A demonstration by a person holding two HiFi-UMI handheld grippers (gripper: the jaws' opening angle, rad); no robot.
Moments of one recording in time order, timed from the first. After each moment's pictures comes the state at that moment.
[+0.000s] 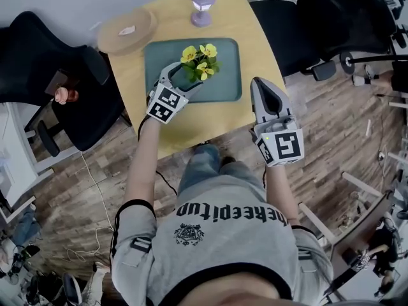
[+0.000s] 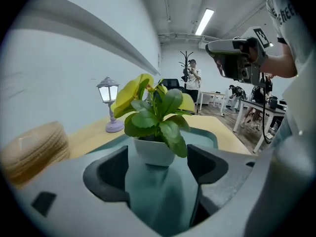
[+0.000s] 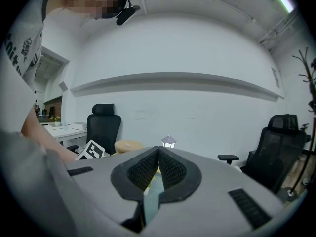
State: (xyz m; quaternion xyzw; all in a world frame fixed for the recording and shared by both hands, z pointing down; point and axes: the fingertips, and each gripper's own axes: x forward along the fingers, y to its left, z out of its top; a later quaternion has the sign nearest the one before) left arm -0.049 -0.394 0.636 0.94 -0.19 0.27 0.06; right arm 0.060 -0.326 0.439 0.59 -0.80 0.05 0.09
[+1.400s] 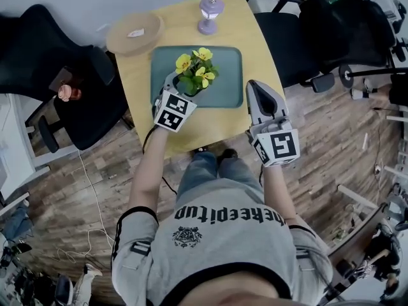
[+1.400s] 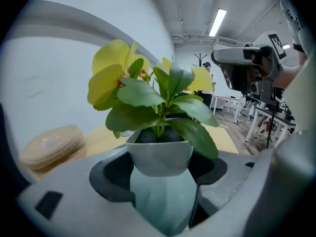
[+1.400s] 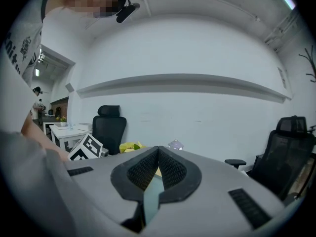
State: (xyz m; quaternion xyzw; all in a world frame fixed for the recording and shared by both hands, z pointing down) left arm -0.051 -0.387 0.599 0.93 -0.26 0.26 0.08; right arm 0.042 -0.330 0.428 0.57 -0.82 0.03 0.09
